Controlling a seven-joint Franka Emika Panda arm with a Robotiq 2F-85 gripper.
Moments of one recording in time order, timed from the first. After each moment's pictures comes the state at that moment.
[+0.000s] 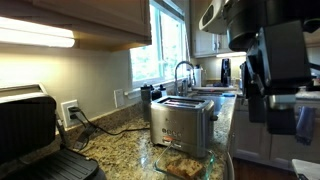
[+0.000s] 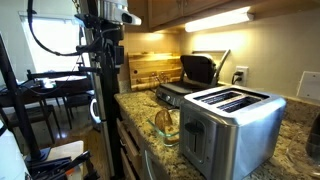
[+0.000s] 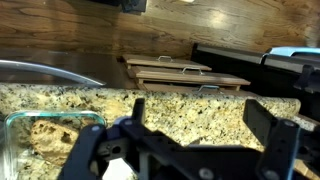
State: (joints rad) arm 0.23 -0.70 0.13 -2.59 0.37 1.89 0.06
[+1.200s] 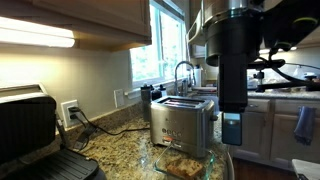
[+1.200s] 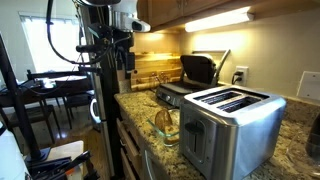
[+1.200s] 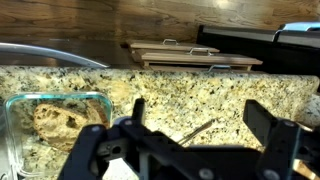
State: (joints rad) arm 0.21 -0.60 0.14 -2.58 0.37 2.04 0.06
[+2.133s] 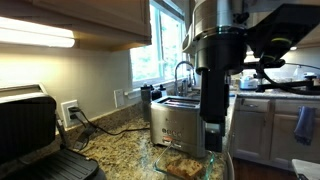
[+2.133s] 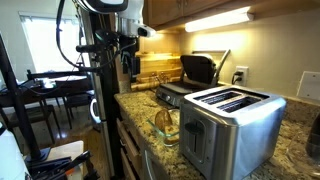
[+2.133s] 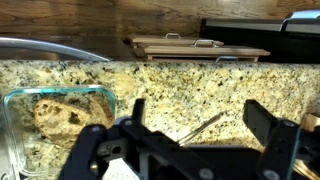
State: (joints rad) arm 0.19 -0.53 0.14 -2.58 0.37 2.11 0.06
